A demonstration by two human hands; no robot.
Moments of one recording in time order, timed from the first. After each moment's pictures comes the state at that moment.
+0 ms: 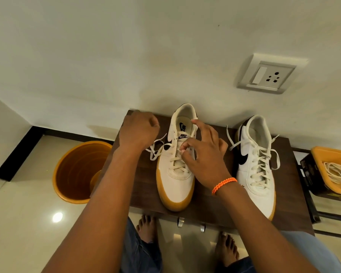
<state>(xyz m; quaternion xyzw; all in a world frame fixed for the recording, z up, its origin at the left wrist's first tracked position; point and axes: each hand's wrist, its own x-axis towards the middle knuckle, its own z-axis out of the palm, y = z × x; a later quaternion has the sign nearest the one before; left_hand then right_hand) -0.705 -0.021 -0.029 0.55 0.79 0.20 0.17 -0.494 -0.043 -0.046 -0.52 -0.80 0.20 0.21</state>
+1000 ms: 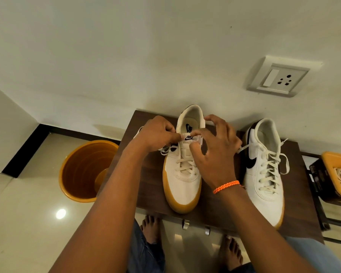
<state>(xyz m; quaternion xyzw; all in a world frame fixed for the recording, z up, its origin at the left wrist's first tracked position) -0.703 -0.018 -0.030 0.57 0.68 0.24 0.40 -0.506 -0.040 -0.038 -0.54 -0.76 0.13 0.33</state>
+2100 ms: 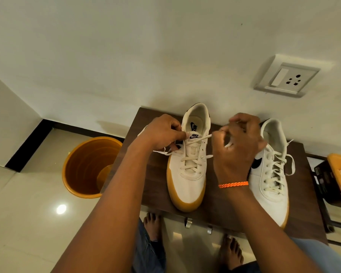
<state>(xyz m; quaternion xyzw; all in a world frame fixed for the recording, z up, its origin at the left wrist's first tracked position) -0.704 -0.015 -0.029 0.56 0.66 0.23 0.44 -0.505 -0.040 -0.023 -0.58 -0.65 0.06 0.49</state>
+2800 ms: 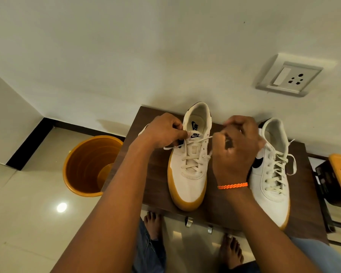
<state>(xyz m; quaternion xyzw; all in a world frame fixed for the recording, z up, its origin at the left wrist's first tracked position) -0.704 -0.016 -0.032 0.58 0.67 0.23 0.41 -0.506 -0.043 -0.028 -0.54 -0.65 0.08 0.53</state>
